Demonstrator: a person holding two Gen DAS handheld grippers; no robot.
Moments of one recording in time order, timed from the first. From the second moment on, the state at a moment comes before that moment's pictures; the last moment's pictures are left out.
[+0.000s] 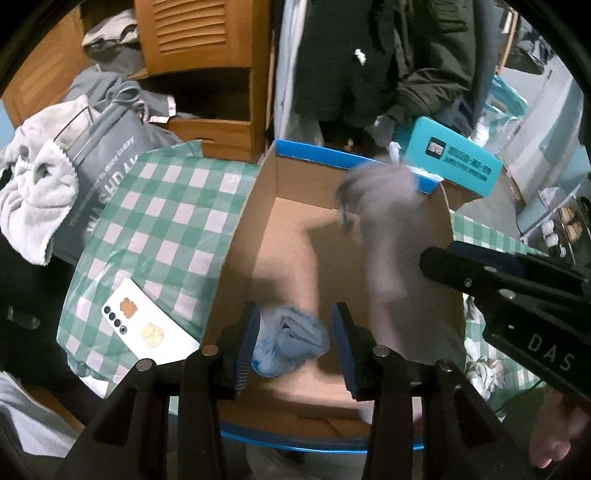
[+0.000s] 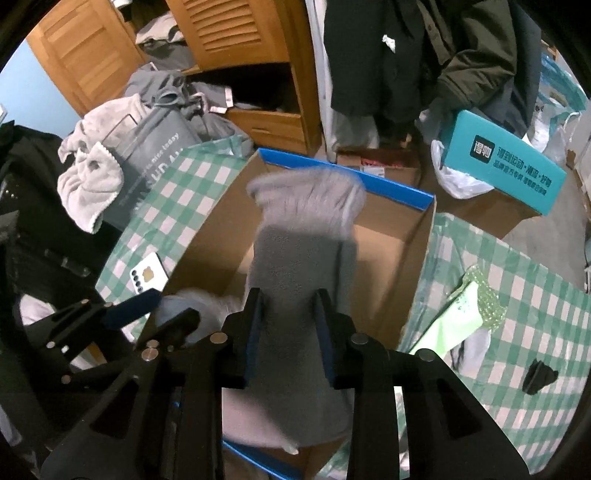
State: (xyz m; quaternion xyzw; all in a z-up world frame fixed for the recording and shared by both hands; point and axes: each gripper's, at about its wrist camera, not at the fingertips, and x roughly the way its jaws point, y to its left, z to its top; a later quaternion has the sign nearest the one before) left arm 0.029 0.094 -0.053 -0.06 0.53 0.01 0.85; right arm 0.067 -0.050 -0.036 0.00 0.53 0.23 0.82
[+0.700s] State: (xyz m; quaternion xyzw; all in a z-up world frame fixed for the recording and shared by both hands) left arm 0.030 0.064 -0.050 -0.04 0.53 -0.02 0.85; right arm 0.062 -0.105 -0.032 0.01 0.51 0.17 0.84
